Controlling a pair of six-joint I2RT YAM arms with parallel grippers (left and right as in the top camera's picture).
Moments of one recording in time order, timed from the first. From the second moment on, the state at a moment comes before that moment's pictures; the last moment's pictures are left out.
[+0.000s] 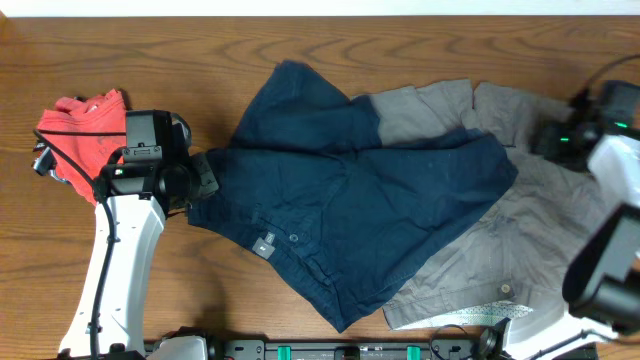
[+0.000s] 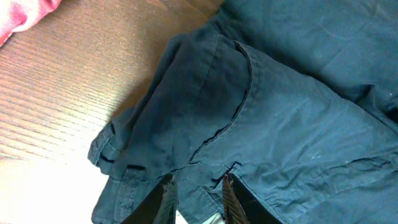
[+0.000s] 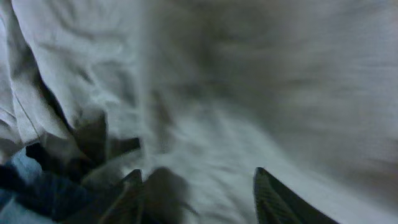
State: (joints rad) left arm 0.07 1.34 1.02 -0.86 0.17 -0.33; right arm -0.36 1.84 1.23 -0.55 -0.13 0.10
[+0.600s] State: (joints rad) left arm 0.07 1.34 1.02 -0.87 0.17 -0.33; right arm -0.37 1.96 1.40 -0.65 0.02 0.23
